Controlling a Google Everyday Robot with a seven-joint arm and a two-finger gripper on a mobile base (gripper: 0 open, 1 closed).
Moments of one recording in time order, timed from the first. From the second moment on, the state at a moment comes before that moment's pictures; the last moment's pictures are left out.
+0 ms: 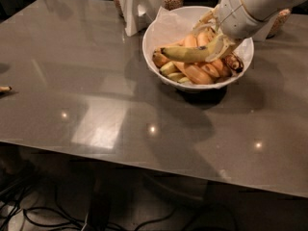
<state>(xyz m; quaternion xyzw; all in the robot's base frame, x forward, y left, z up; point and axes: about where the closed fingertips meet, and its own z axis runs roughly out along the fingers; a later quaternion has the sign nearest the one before) 0.612 -0.152 0.957 -0.82 0.47 -0.12 0.30</state>
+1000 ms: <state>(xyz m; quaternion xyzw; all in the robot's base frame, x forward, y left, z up) 0.624 -0.152 0.929 -0.83 0.47 -0.10 0.28</state>
